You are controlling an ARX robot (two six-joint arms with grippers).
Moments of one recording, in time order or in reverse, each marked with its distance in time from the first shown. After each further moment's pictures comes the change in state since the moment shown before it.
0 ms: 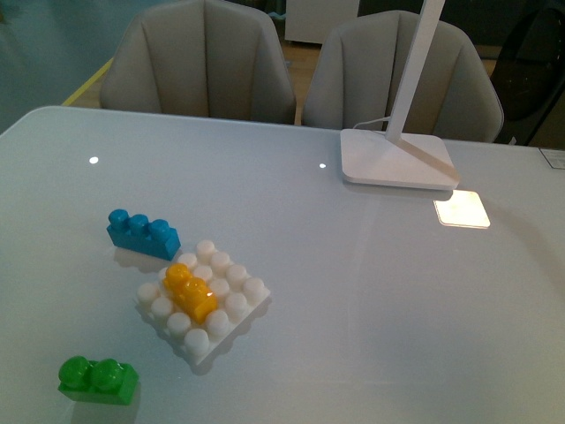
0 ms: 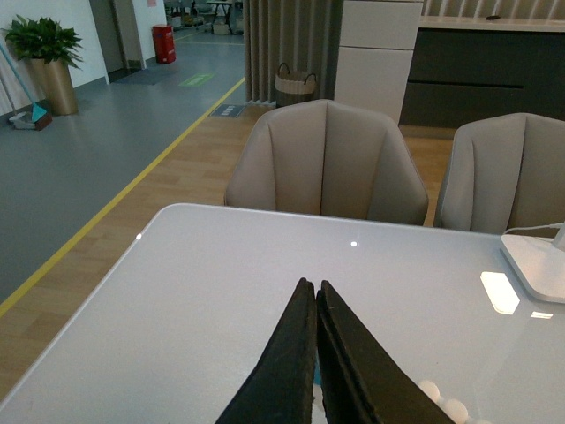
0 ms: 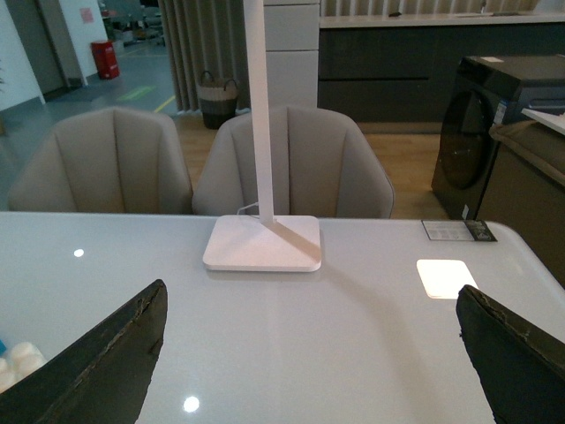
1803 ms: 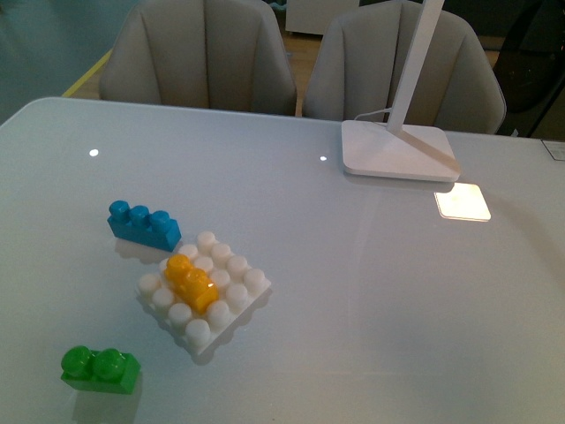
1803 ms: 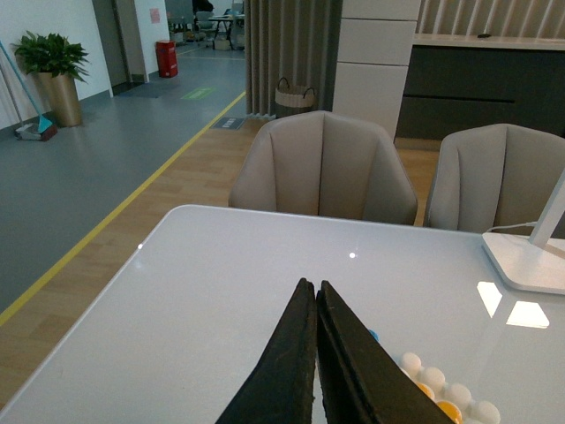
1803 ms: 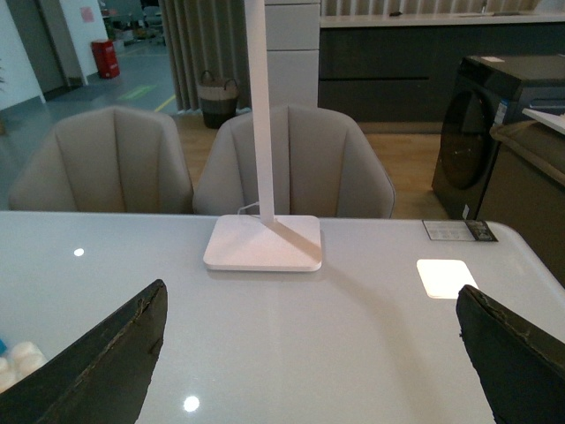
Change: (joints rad) left arm 0.000 -0.899 -0.030 -0.846 0.000 0.000; right arm 0.000 0.000 0.000 0.000 0.000 0.000
